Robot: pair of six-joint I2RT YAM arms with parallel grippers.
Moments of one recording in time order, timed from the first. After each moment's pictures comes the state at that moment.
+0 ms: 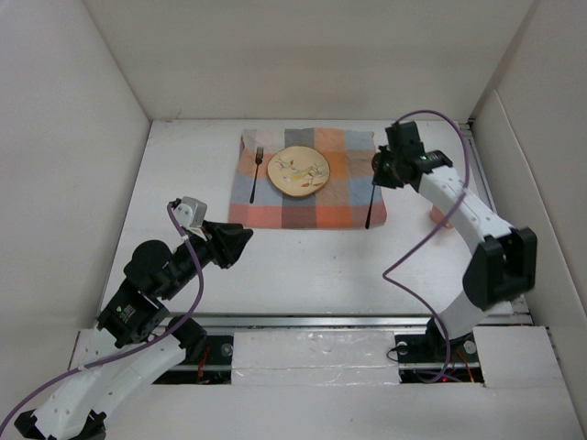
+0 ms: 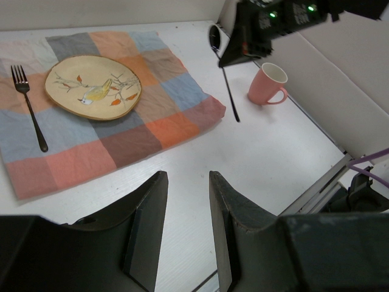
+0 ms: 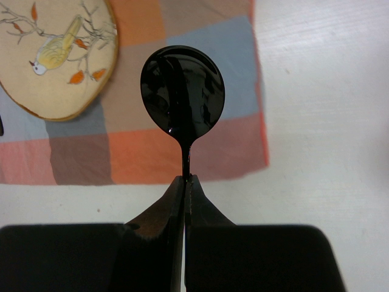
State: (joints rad) left arm -0.65 0.43 0.77 -0.39 0.04 -0.34; right arm 0.30 1.54 1.35 -0.66 0.09 0.51
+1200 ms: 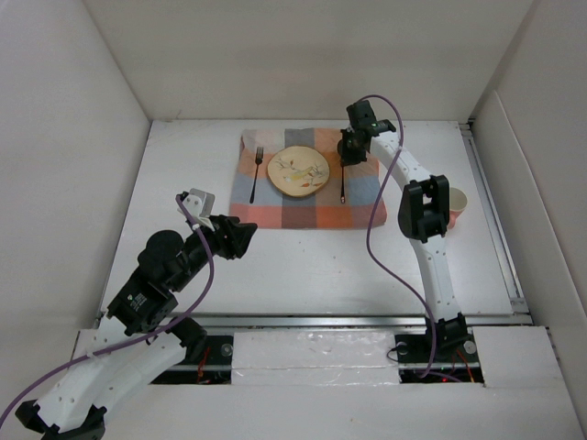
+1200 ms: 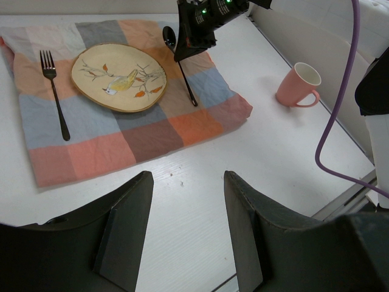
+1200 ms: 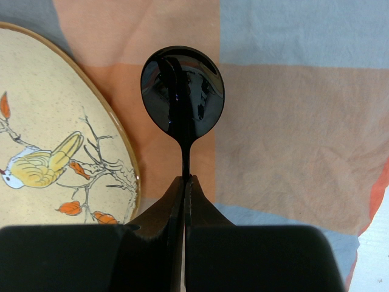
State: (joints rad) left arm -0.65 0.52 0.76 -0.37 -0.06 -0.34; right arm 0.31 2.48 2.34 -0.81 -0.03 0.35
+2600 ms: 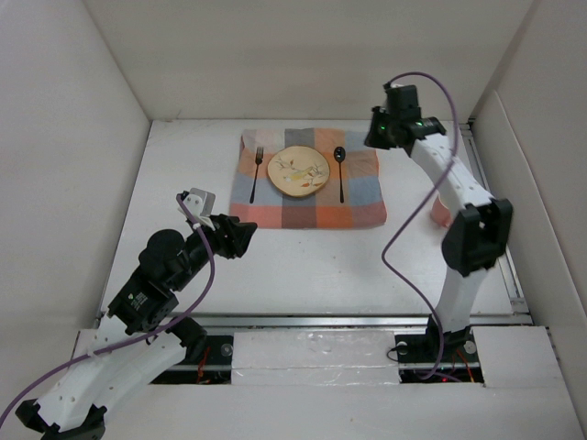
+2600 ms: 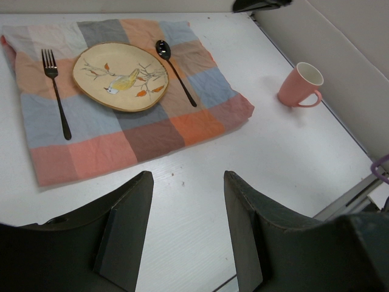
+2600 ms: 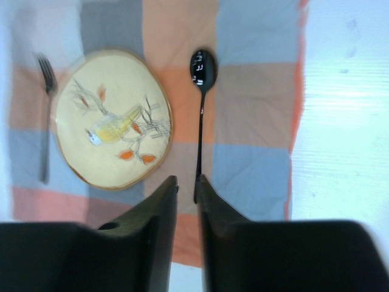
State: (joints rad) left arm -0.65 0.52 0.76 -0.37 -0.07 -0.34; right arm 0.26 1.97 1.92 -0.65 -0.01 0.34
